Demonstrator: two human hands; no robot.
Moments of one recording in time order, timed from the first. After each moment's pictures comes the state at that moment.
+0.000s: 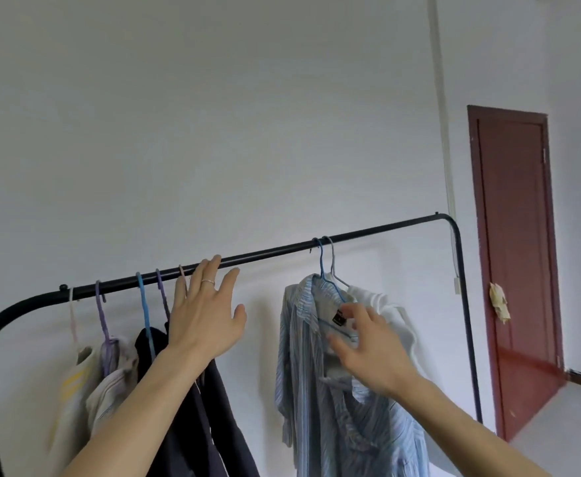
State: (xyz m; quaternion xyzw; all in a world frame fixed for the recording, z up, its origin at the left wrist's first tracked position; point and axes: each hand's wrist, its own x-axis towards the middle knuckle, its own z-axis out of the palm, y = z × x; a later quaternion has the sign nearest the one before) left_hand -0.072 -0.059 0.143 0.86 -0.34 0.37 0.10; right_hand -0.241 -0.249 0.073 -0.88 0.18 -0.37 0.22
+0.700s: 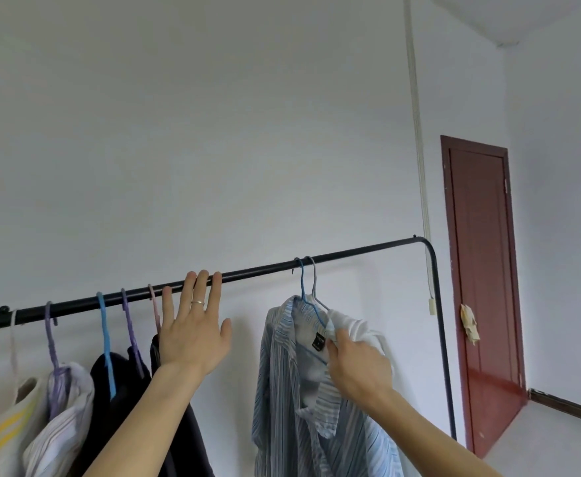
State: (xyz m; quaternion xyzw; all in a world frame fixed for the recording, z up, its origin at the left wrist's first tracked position) left_hand -0.009 -0.103 0.124 0.83 -0.31 0.46 0.08; right_hand -0.184 -0.290 0.062 -0.88 0.33 -0.35 0.08
